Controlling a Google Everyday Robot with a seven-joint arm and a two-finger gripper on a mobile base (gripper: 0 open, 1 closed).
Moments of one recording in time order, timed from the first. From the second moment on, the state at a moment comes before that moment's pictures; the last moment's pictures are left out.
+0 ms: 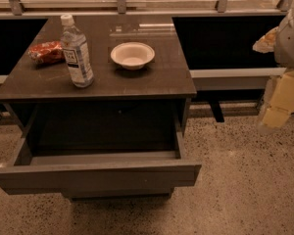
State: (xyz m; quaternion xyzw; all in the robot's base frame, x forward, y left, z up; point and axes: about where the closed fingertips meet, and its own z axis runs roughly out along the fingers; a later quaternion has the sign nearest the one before) arm 0.438 -0.216 0.979 -0.60 0.78 -0.04 0.16
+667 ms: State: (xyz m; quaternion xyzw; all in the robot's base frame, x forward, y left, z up) arm 0.462 -0.208 0.983 -0.61 0.77 -0.04 0.19
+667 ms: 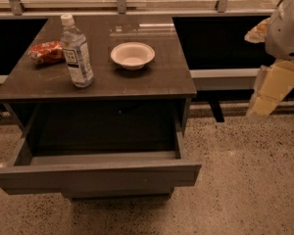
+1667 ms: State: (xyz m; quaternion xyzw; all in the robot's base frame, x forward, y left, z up) arm 0.628 -0.066 1.045 -0.68 0.61 0.05 0.40
